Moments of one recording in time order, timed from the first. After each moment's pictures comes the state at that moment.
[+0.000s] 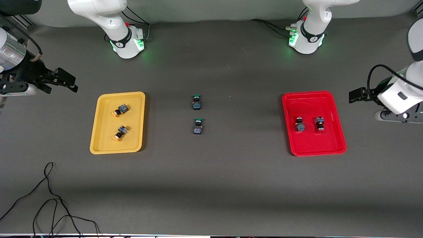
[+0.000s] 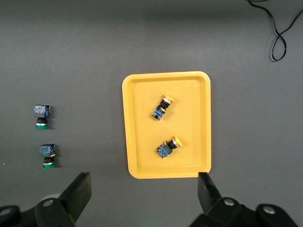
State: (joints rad) left arm 0.02 0.08 -0.05 -1.63 0.01 1.53 0.05; right arm 0.07 -0.14 -0.01 -1.76 0.03 1.65 0.08
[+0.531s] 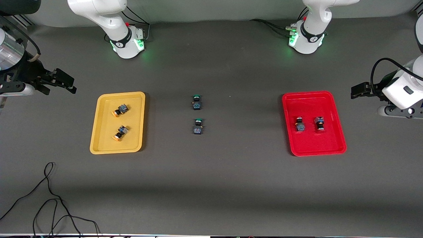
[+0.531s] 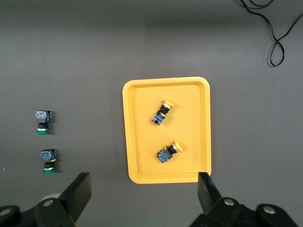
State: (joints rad) left arm 0.02 0.07 -0.05 -1.61 0.00 1.50 0.06; right arm 0.07 -0.14 -0.02 -1.76 0.03 1.67 0.08
